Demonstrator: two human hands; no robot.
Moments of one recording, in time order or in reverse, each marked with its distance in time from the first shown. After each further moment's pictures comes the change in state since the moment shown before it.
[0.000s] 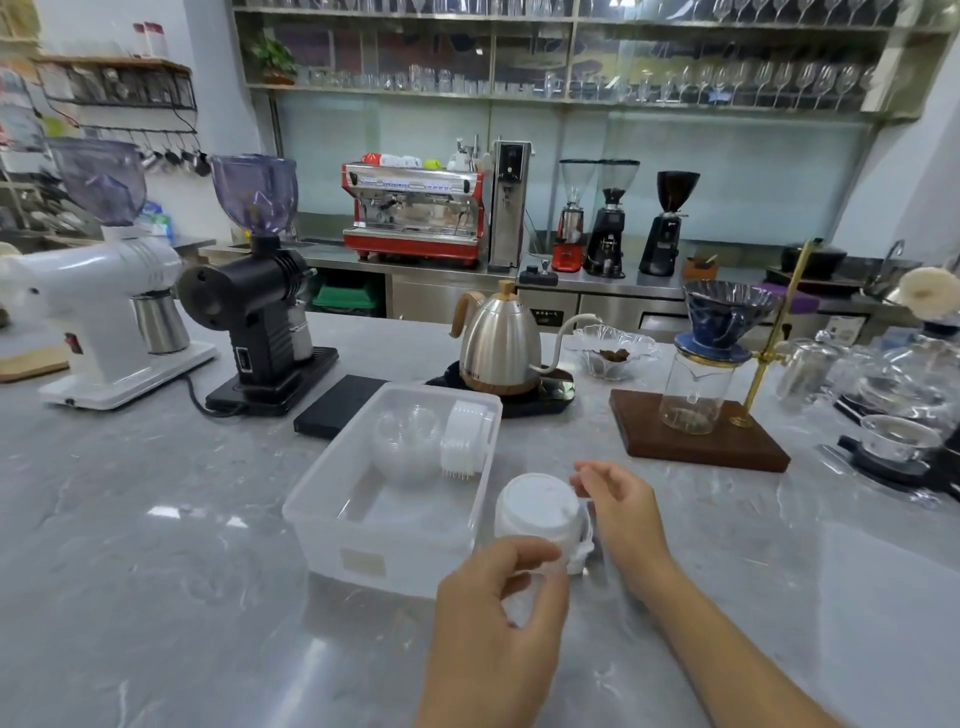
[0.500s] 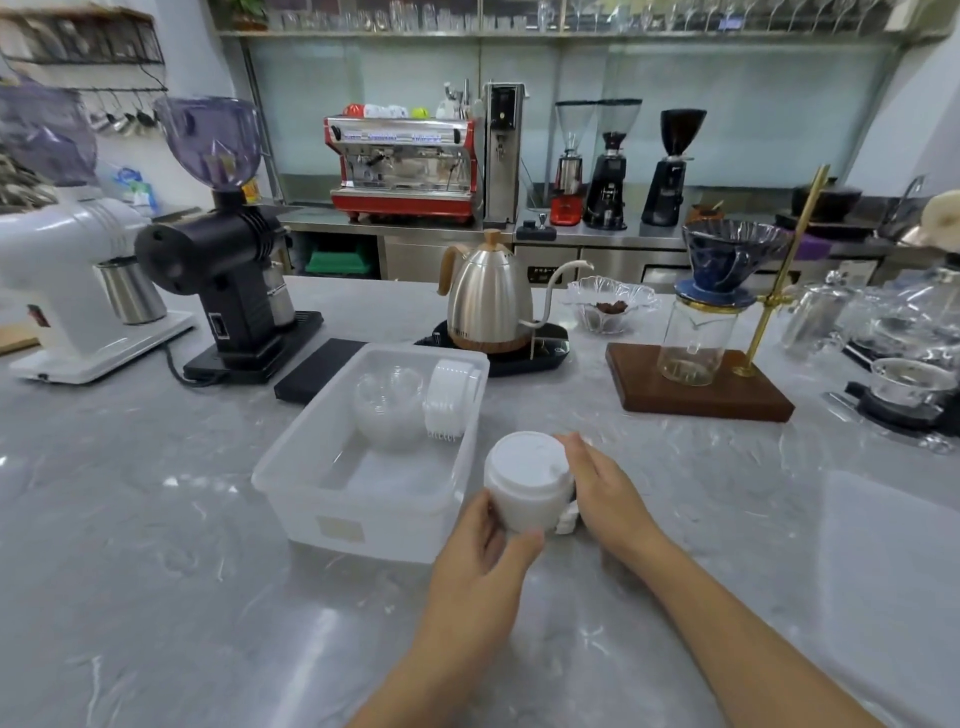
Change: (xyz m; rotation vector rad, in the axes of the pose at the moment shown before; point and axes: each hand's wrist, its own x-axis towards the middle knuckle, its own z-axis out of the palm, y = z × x) left_hand 0.015 -0.035 0.013 -0.237 -0.165 -0.282; right_hand -0.012 0.013 0.001 -0.143 -0.248 0.021
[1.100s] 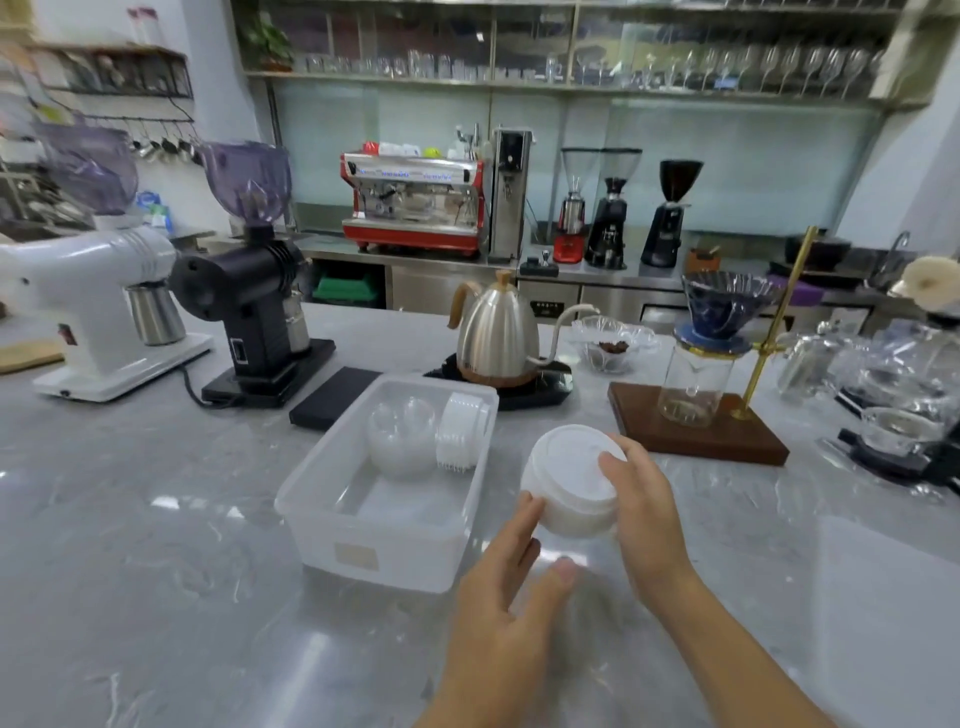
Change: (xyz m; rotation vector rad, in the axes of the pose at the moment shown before) left_hand -0.029 0.025 0.010 -0.045 0.009 0.163; right_hand -0.023 -0.043 -0.014 0.294 0.221 -0.112
